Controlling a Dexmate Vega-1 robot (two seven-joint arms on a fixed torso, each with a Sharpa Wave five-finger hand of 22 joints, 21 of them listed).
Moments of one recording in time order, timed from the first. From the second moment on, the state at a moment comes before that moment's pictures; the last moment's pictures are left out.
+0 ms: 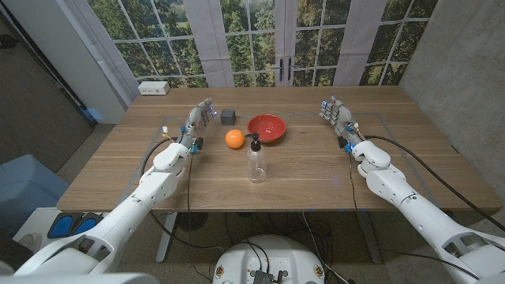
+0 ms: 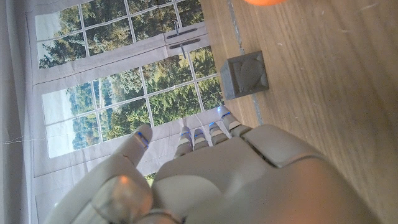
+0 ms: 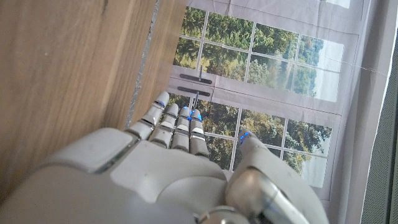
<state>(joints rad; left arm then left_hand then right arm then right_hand) 0.83 0.49 0.37 -1.30 -0.67 -0.29 -0.04 0.09 0.10 0.74 0.14 0.20 0.03 -0.02 0.17 0.17 -0.10 -0.09 0.18 0.17 -0.08 -0.04 0.18 0.17 -0.09 -0.04 0.51 0.16 -0.82 -0.50 -0.37 -1.26 0.68 0.29 0.10 0.31 0.14 0.40 0.10 0.19 0.30 0.05 0.18 0.18 0.26 0.01 0.18 0.30 0.16 -0.04 0.22 0.46 0.14 -0.04 0.63 0.16</state>
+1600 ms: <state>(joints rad) 0.83 0.51 0.36 -1.33 -0.70 -0.28 -0.08 0.09 0.10 0.74 0.11 0.20 0.04 -0.03 0.17 0.17 -0.08 -0.09 0.19 0.17 -0.06 -0.03 0.18 0.17 -0.04 -0.04 0.49 0.16 -0.94 -0.49 -0.36 -1.36 0.66 0.35 0.00 0.34 0.15 0.43 0.03 0.18 0.33 0.05 0.19 0.18 0.29 0.02 0.20 0.27 0.20 -0.02 0.23 0.43 0.19 -0.03 0.59 0.16</state>
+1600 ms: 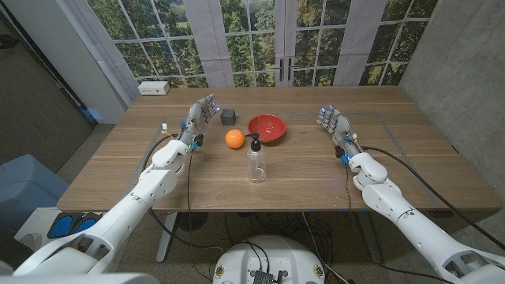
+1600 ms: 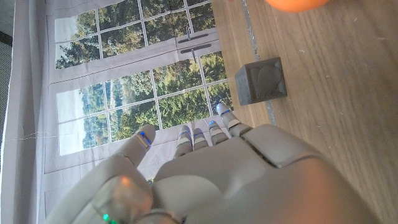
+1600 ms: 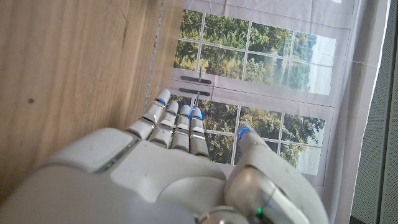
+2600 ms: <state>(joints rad) 0.88 0.53 0.34 -1.39 -0.70 -0.29 -0.05 0.09 0.10 0.74 0.10 0.20 0.04 -0.03 0.18 0.17 -0.08 -0.09 0.19 0.17 -0.06 -0.04 0.18 0.17 -0.03 -0.03 0.48 0.16 -1.10 -0.53 -0.34 -1.55 0.59 0.34 -0.17 0.35 0.16 0.43 0.02 0.18 0.33 0.06 0.19 0.18 0.30 0.04 0.20 0.26 0.21 -0.02 0.24 0.42 0.19 -0.04 0.58 0.16</state>
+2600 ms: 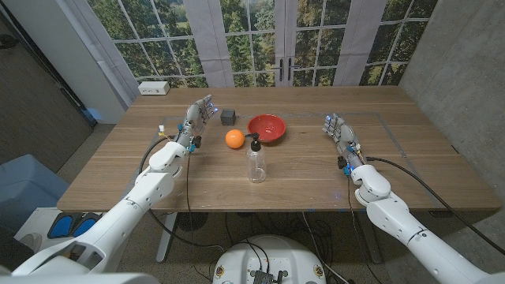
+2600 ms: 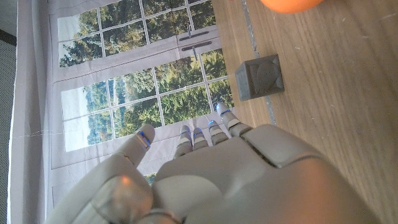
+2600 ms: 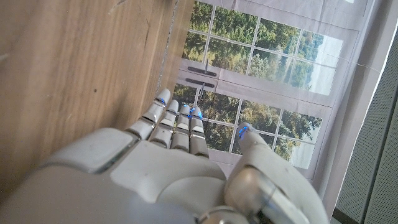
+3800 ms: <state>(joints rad) 0.90 0.54 0.32 -1.40 -0.71 -0.31 -0.06 0.09 0.10 0.74 0.09 0.20 0.04 -0.03 0.18 0.17 -0.07 -0.09 0.19 0.17 -0.05 -0.04 0.18 0.17 -0.02 -0.04 0.46 0.16 -1.26 -0.54 -0.30 -1.69 0.53 0.36 -0.30 0.34 0.16 0.44 0.00 0.18 0.34 0.07 0.19 0.18 0.31 0.04 0.20 0.25 0.21 -0.02 0.24 0.42 0.21 -0.04 0.56 0.16</state>
